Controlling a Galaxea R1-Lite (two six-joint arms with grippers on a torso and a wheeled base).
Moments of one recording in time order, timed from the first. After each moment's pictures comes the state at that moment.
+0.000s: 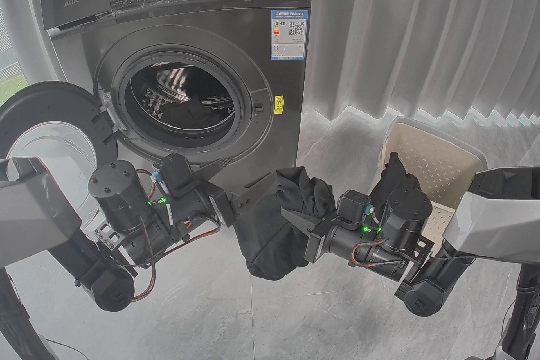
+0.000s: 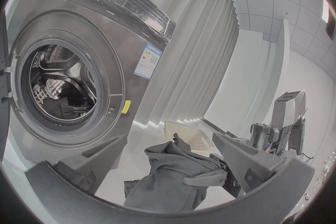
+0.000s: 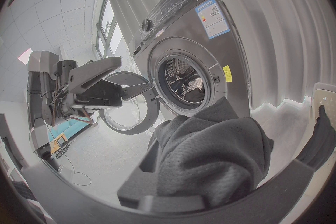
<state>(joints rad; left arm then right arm) -0.53 1.97 -0.55 -1.55 -0.25 -0.25 0.68 2.18 -0.63 -1.55 0.21 0.18</state>
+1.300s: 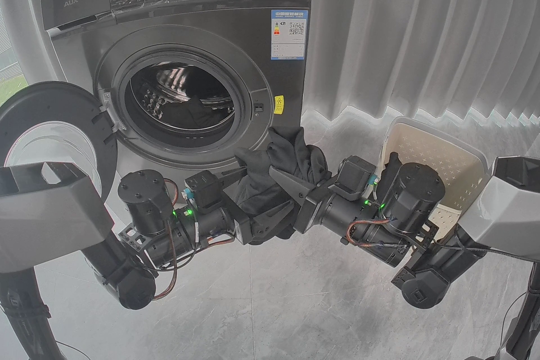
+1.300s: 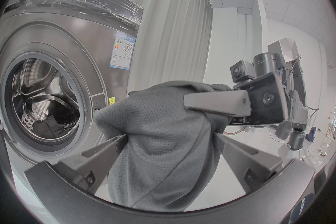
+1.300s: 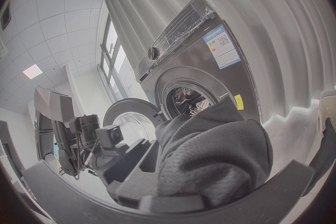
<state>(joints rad) -0.53 2.09 -0.61 -1.55 -0.36 0.03 0.73 2.10 -0.74 -1.55 0.17 0.27</state>
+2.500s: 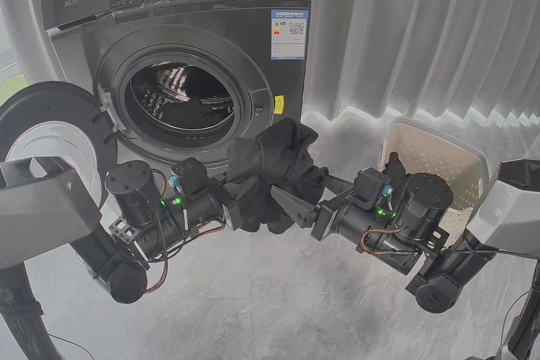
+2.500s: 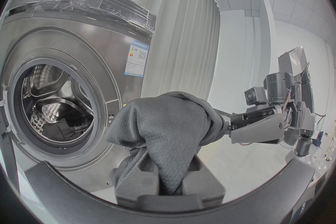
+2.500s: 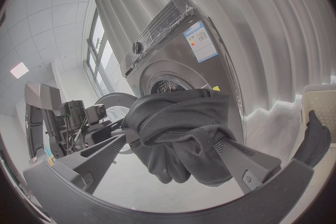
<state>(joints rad) -0.50 2.06 -0.62 -1.55 -0.32 0.00 0.70 2.08 -0.64 -1.55 0.09 0.27</state>
